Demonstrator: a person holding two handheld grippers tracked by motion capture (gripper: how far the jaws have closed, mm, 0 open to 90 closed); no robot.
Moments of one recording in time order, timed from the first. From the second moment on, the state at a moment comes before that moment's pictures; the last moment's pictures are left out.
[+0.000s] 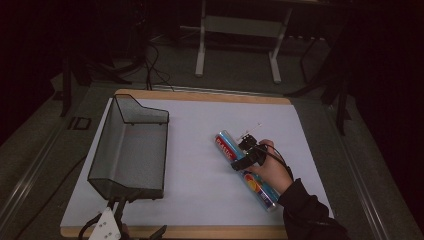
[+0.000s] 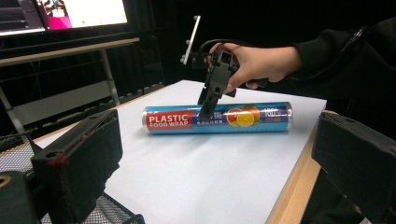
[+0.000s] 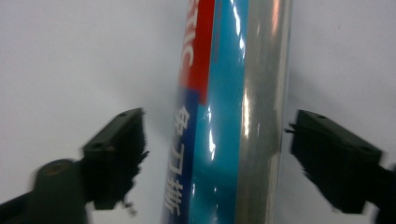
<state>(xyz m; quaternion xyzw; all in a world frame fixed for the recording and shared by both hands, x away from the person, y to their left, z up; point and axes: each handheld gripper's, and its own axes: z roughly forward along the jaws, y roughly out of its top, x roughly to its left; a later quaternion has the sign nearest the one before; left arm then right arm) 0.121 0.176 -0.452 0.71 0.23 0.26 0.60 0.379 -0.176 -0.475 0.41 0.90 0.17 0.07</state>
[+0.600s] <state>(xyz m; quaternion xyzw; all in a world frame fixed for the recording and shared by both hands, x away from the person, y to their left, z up) 0.120 0.175 -0.452 0.72 0.23 0.26 0.60 0.388 -0.168 -0.499 0.43 0.90 0.04 0.02</state>
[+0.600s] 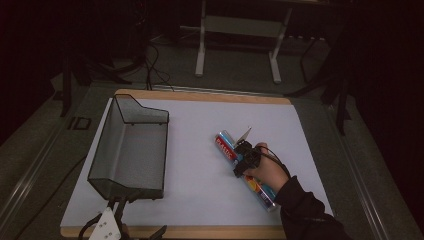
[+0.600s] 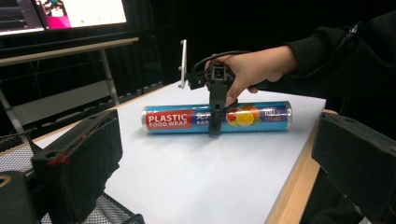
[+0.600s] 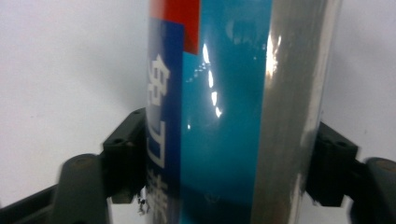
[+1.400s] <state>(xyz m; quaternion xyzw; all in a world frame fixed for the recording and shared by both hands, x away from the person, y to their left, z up) 0.121 0.174 -0.453 0.72 0.23 0.27 0.60 0.401 -0.169 -0.465 0.47 0.88 0.09 0.00</state>
